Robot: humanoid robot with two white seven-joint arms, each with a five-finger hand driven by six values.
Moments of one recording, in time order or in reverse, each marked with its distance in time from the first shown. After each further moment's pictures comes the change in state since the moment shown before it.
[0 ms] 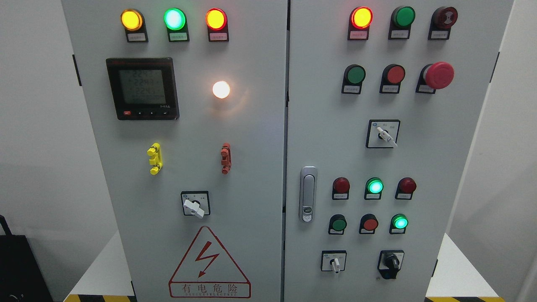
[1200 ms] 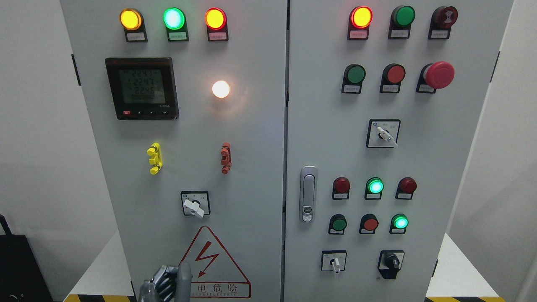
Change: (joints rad) left arm -0.095 -0.040 -0.187 -1.321 -0.119 -0.093 0.386; right arm 0.000 0.000 0.000 0.000 0.000 -0.001 0.000
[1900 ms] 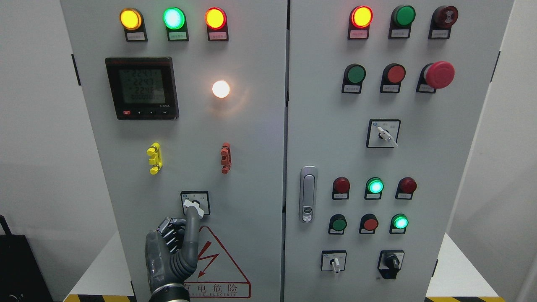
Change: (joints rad) left arm -0.347 -0.039 -0.073 -0.101 -0.028 0.595 0.238; right arm 0.000 0.000 0.000 0.000 0.000 0.000 0.000
